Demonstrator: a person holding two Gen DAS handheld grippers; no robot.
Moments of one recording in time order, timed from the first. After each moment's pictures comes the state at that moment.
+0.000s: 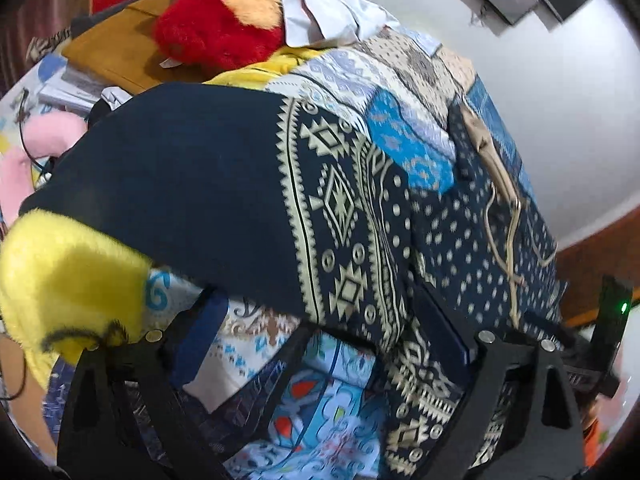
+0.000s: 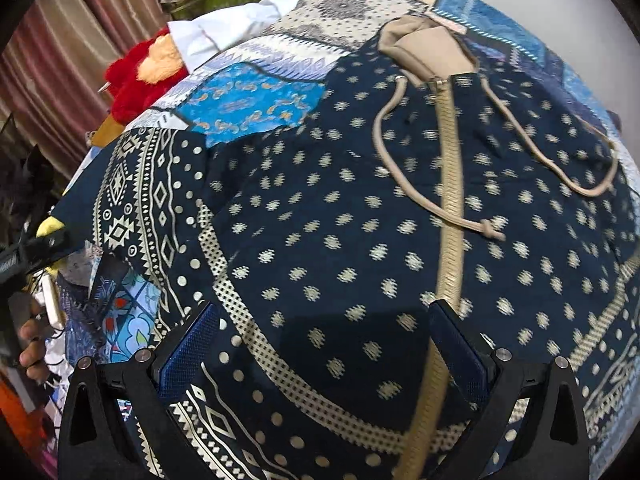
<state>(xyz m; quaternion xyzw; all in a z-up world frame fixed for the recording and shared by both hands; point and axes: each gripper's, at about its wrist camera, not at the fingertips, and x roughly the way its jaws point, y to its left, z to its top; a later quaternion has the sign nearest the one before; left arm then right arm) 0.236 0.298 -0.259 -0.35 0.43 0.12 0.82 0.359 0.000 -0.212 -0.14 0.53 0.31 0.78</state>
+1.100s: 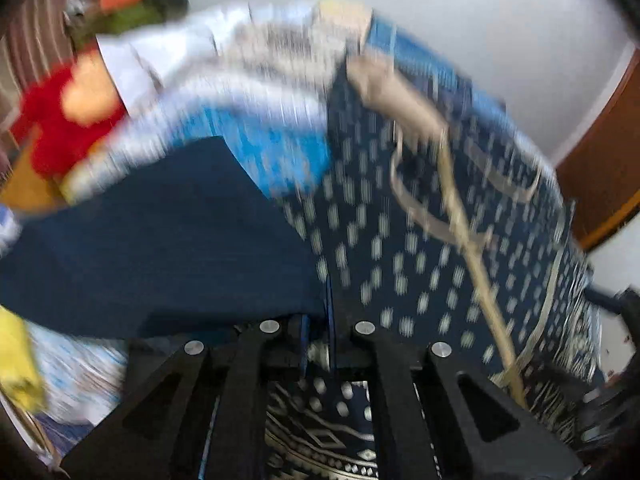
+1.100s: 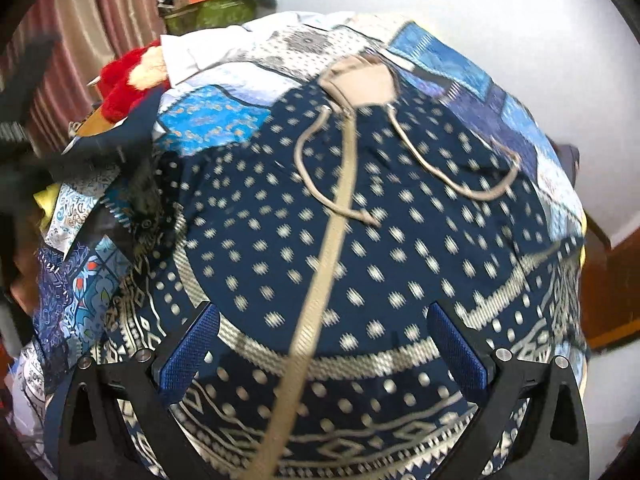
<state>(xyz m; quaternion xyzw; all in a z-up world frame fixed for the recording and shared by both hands) 0.345 0.159 -0.239 -0.16 0.49 0.06 0.86 0.337 -0.081 -0.161 -0.19 0.48 0.26 0.82</state>
